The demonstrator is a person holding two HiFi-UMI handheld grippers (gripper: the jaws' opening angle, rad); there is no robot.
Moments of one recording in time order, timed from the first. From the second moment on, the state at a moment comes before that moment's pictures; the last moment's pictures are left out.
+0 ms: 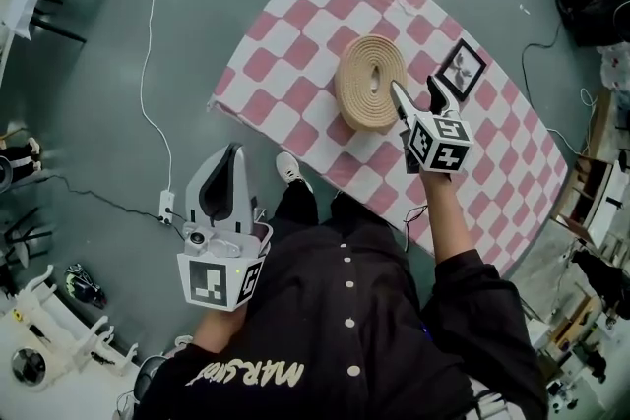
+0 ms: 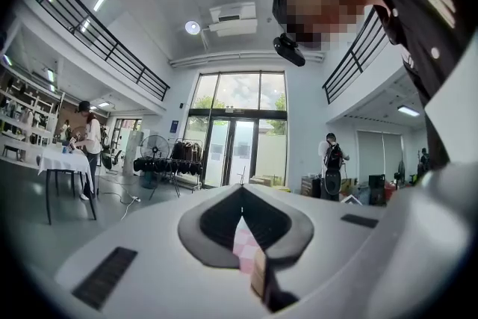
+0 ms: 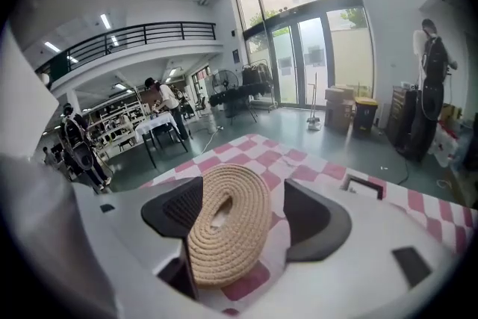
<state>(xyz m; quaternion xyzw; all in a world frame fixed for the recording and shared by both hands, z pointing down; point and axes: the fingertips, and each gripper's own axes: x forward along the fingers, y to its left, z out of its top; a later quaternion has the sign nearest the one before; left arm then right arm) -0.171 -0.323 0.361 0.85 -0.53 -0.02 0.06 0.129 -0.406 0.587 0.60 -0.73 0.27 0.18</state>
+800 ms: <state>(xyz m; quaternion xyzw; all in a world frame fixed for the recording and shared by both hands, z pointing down) -0.186 -0.339 0.387 0.83 -0.55 0.00 0.09 0.121 -0.416 0.692 0.59 -0.64 0.40 0.29</state>
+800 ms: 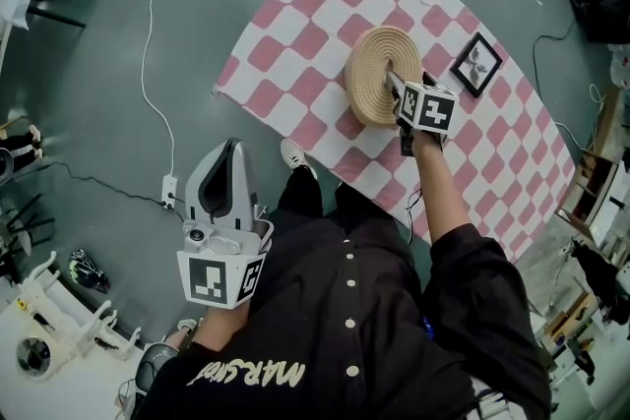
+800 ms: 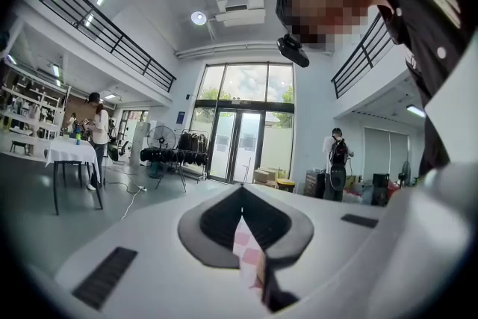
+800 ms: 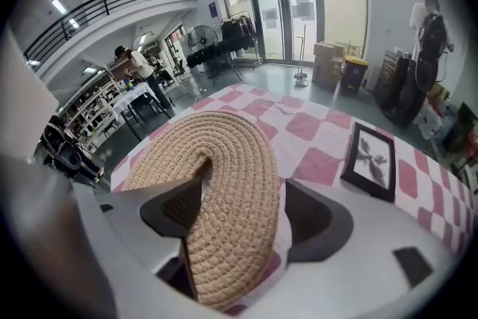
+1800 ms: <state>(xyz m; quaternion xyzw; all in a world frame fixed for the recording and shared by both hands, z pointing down) -0.198 -0.340 0.387 0.83 -0.55 -0.01 0.10 0.122 -0.419 0.694 0.61 -0.59 0.43 0.29</state>
